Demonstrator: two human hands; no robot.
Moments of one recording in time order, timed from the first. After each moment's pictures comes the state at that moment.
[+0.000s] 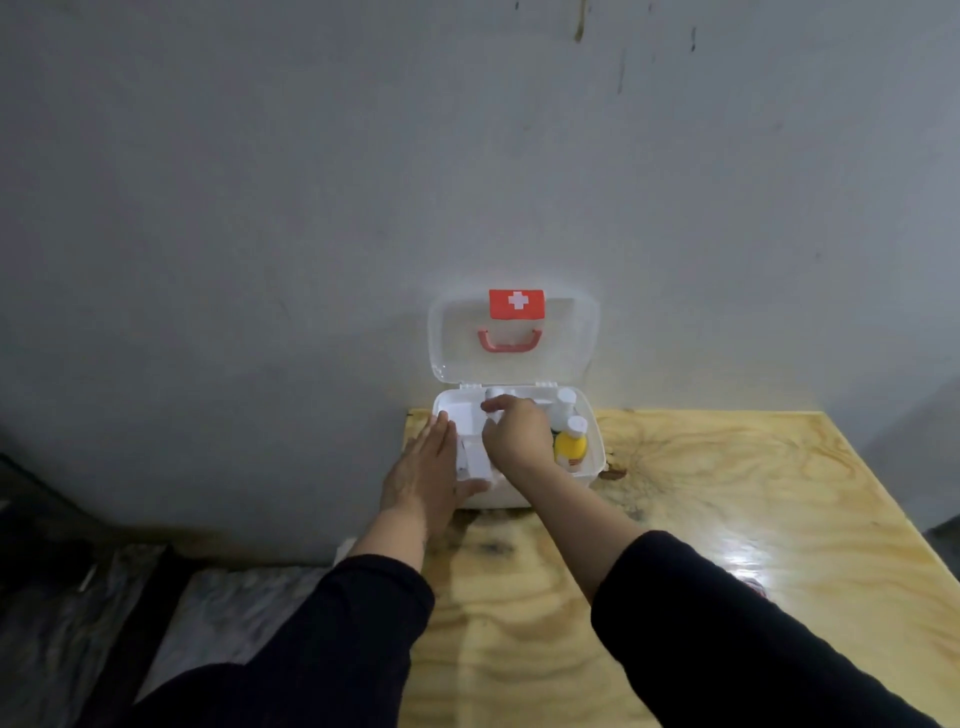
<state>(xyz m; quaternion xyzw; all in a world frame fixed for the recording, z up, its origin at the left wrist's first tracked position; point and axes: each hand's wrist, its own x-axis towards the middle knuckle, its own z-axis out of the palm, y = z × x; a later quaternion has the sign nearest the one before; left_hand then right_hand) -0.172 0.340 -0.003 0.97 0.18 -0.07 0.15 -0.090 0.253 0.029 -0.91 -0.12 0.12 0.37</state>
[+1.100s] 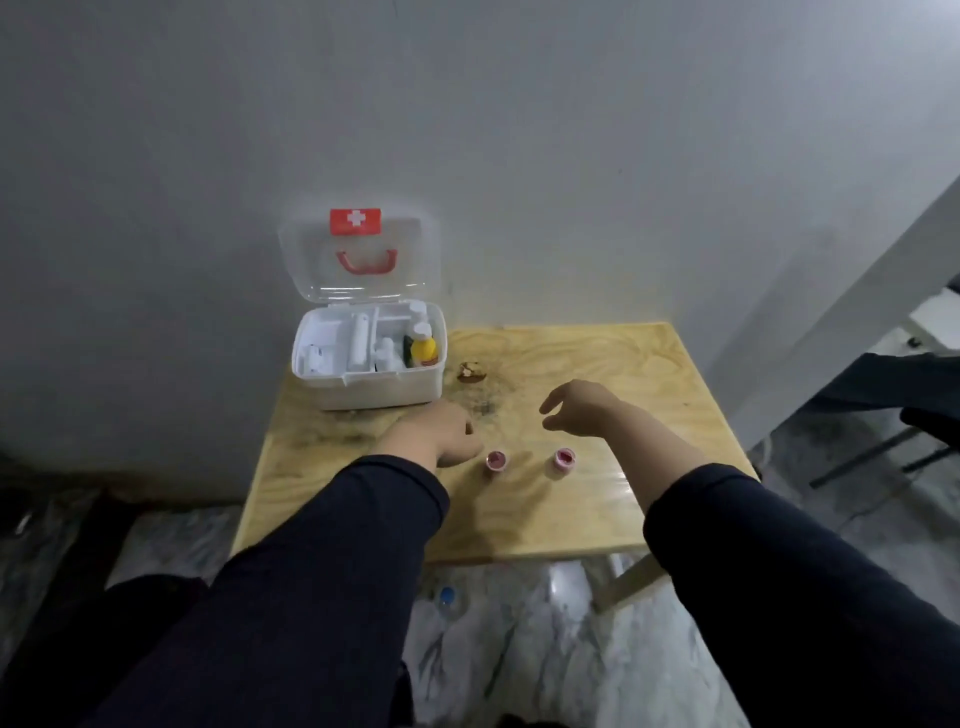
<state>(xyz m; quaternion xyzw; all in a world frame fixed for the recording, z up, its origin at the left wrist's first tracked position) -0.152 0.141 0.023 0.95 0.12 -0.23 0.20 -0.072 -0.028 0.064 -0.94 -0.21 0.27 0.04</state>
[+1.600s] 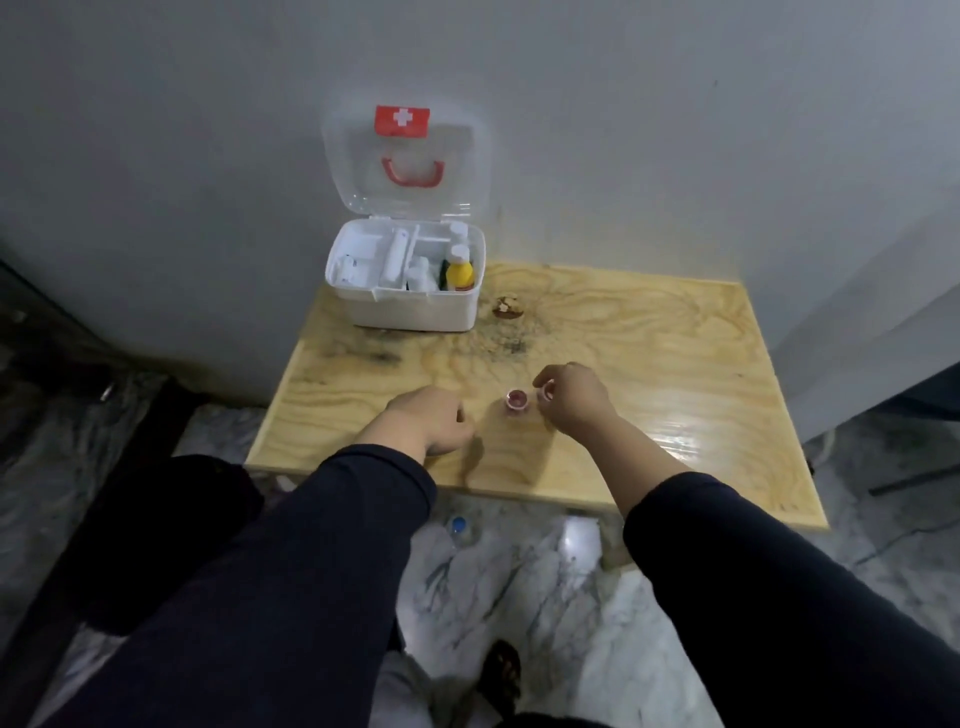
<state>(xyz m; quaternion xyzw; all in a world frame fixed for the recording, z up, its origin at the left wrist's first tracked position) -0.208 0.130 -0.021 0.93 0.21 -0.25 0.19 -0.093 -0.023 -0.024 -0.94 -0.26 0.19 0.14</state>
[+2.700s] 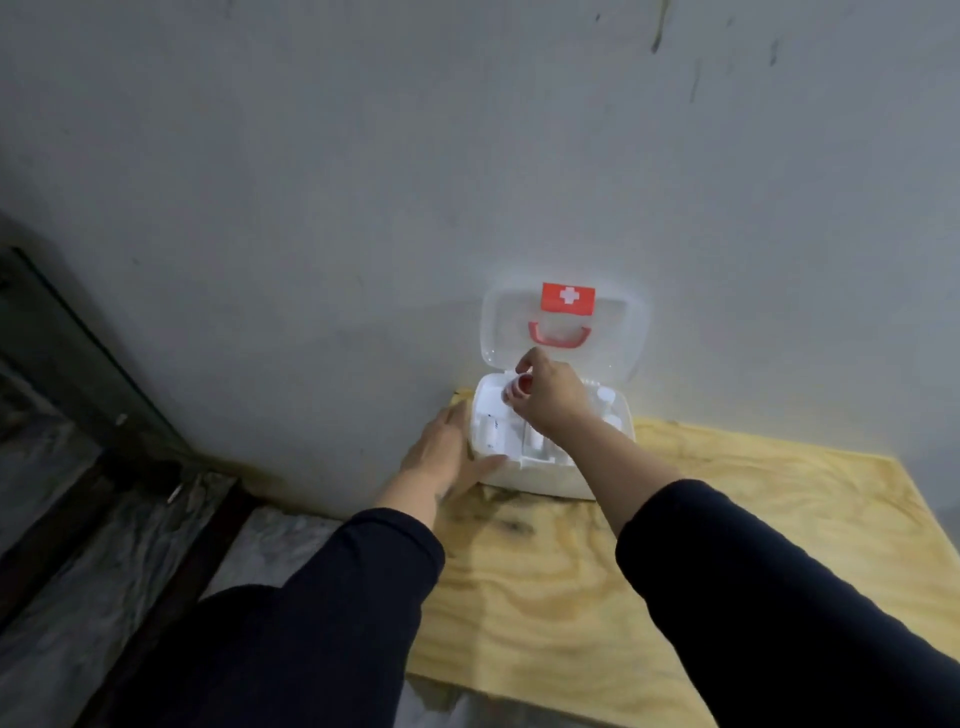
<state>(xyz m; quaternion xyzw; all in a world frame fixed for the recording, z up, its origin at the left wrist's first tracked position) -0.194 0.339 0.008 0.90 0.29 0.00 0.34 -0.075 0.245 0.062 -0.90 -0.33 0.10 0.27</state>
